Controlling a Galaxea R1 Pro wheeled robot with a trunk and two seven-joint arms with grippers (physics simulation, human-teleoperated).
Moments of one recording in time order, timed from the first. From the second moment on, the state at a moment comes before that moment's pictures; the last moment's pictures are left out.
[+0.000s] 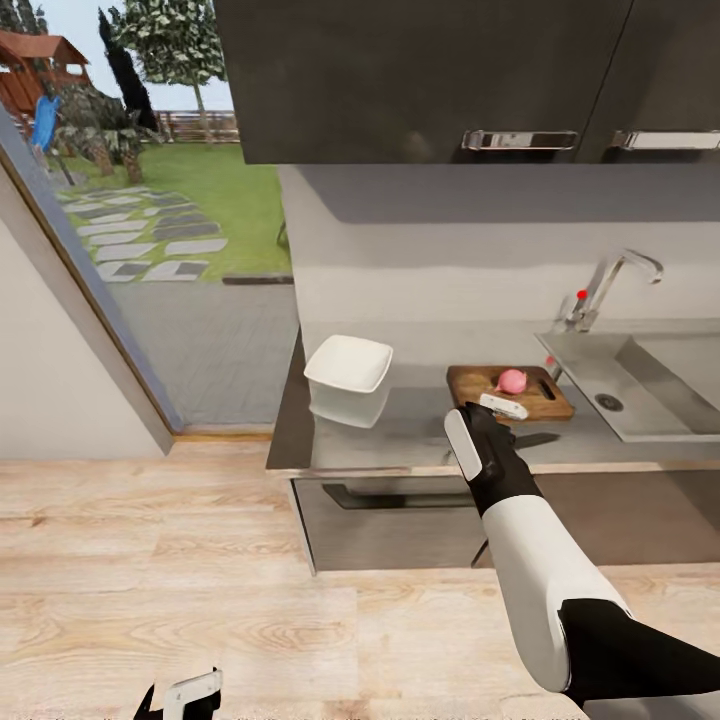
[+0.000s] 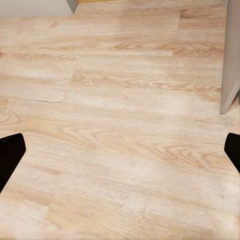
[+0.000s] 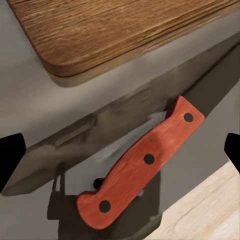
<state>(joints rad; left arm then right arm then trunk) -0.43 -0.01 -0.31 0.08 0.31 -0.80 0.35 -0.99 0.17 -0.08 -0.82 -0.26 0.60 -0.77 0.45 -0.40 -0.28</state>
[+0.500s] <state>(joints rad) -0.43 0.00 -0.31 0.08 0.32 -0.77 0.35 -0.99 0.17 -0.12 -0.82 -0.30 0.57 -0.73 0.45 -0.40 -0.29</state>
